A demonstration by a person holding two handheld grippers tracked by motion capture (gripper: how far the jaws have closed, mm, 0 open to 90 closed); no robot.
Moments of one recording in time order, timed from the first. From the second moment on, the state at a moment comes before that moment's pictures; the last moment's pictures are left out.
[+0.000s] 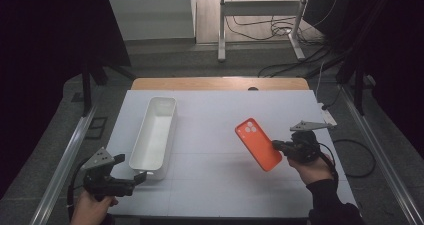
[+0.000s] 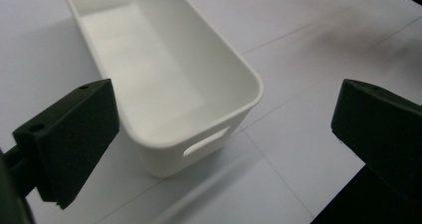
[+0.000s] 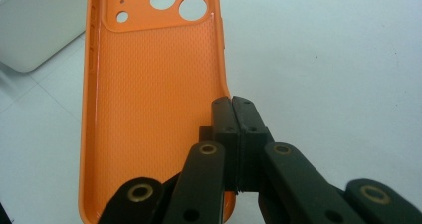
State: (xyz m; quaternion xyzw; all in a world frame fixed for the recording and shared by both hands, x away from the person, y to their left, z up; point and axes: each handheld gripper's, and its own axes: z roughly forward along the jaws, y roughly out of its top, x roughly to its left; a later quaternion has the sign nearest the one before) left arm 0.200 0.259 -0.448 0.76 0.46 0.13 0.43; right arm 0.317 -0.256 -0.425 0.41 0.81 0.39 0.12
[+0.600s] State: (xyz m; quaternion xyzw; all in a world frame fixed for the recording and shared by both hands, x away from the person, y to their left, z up) left arm 0.233 0.227 -0.436 0.78 0.42 0.09 0.46; right arm 0.315 -0.251 -0.420 0.41 0.81 0.40 0.13
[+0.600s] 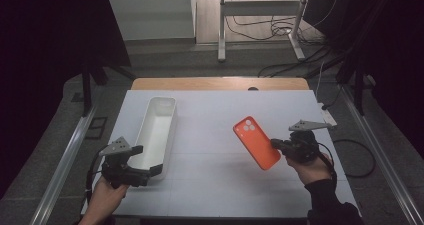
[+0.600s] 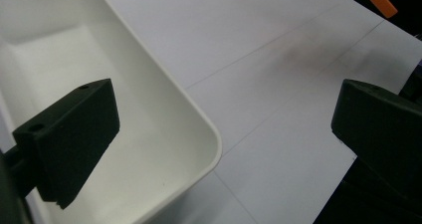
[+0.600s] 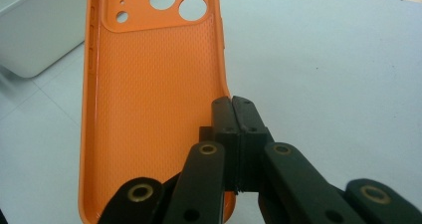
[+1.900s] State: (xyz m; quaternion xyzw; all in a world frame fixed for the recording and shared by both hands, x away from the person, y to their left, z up) left arm 0.282 0.168 -0.426 0.79 0.37 0.01 0.49; right arm 0.309 -0.238 -0.414 0.39 0.81 0.41 0.15
